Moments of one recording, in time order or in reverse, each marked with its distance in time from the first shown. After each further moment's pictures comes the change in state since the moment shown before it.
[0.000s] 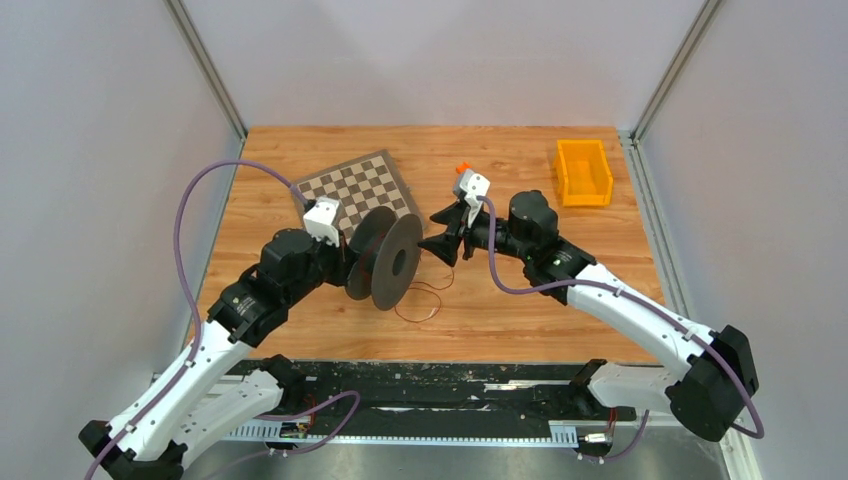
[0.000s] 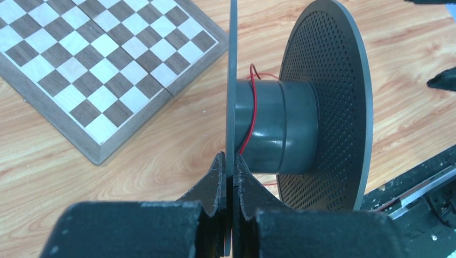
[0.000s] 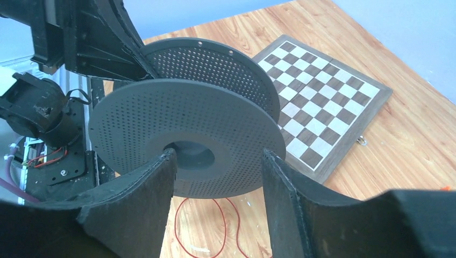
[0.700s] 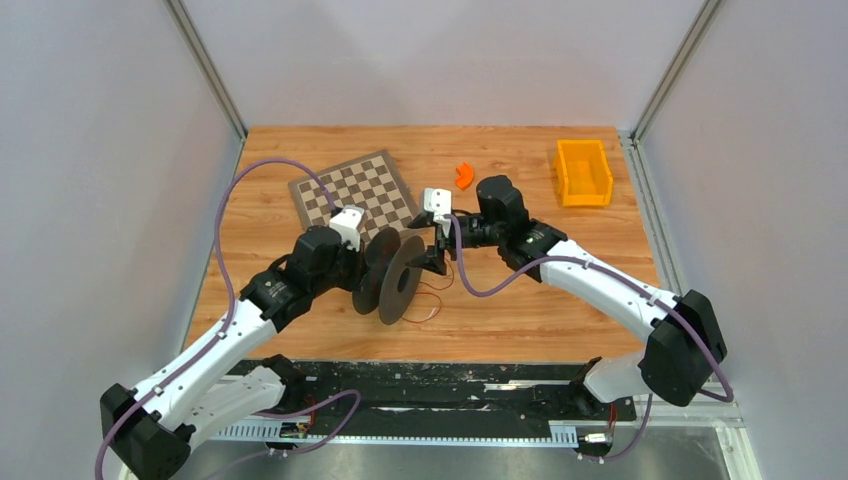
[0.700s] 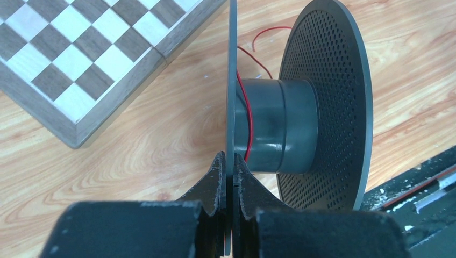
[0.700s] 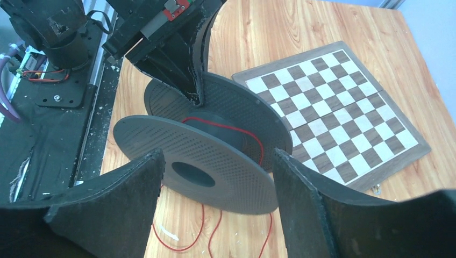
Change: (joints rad) left arm 0.000 0.151 -0.089 0.051 0.035 0.013; right arm 0.000 0.214 0.154 -0.153 -0.280 -0.375
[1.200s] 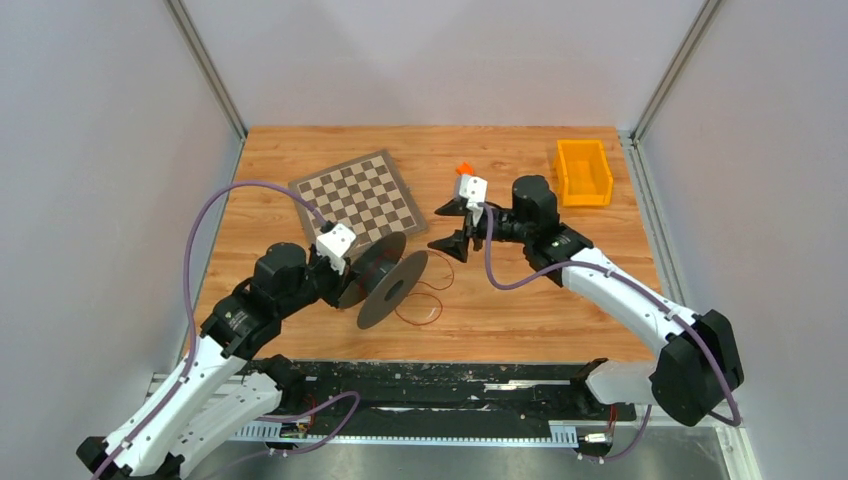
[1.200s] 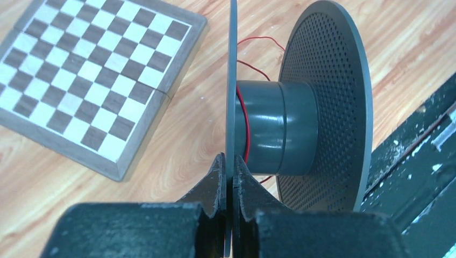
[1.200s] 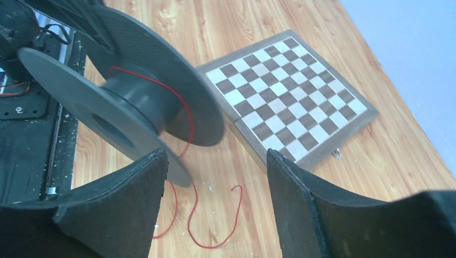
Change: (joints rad) left arm 0.004 -0.233 0.007 -0.084 0.129 0.284; right arm -0.115 -0.095 -0.103 0.098 0.012 0.074
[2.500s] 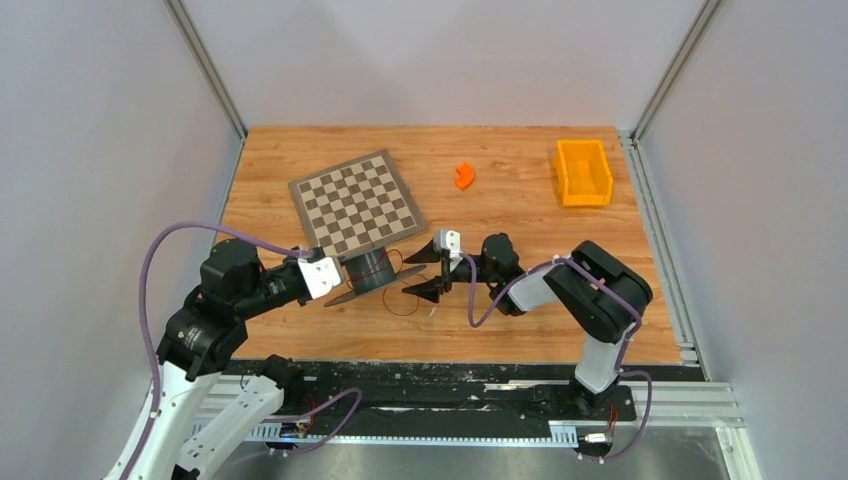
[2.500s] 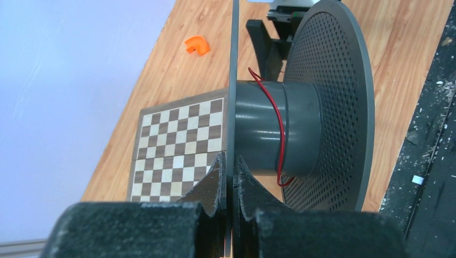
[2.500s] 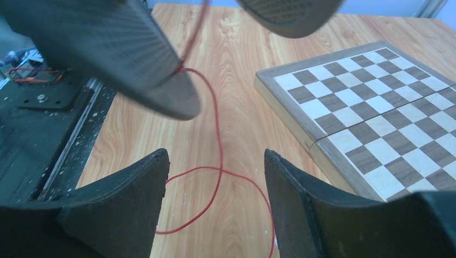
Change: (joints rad) left arm 0.185 -0.053 0.243 -0.194 0.406 0.678; right arm 0.084 0.485 -0.368 1.096 -0.122 0.261
